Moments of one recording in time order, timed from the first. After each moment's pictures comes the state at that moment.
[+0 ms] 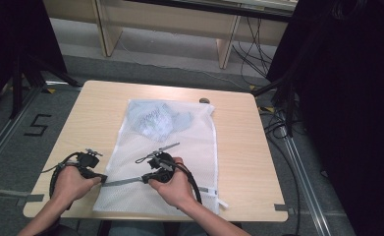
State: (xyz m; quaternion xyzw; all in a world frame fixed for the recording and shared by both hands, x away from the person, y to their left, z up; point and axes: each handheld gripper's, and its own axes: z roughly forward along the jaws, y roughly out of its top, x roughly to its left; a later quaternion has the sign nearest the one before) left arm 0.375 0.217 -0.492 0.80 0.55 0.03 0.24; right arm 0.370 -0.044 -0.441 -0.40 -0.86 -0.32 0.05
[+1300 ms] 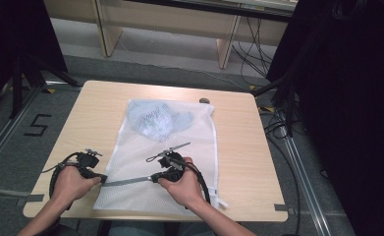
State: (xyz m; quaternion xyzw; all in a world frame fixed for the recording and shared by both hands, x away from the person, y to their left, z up) left arm 0.375 0.217 -0.492 0.80 0.55 0.03 0.24; right arm 0.373 -0.068 -0.440 -0.43 -0.85 -0.32 0.04
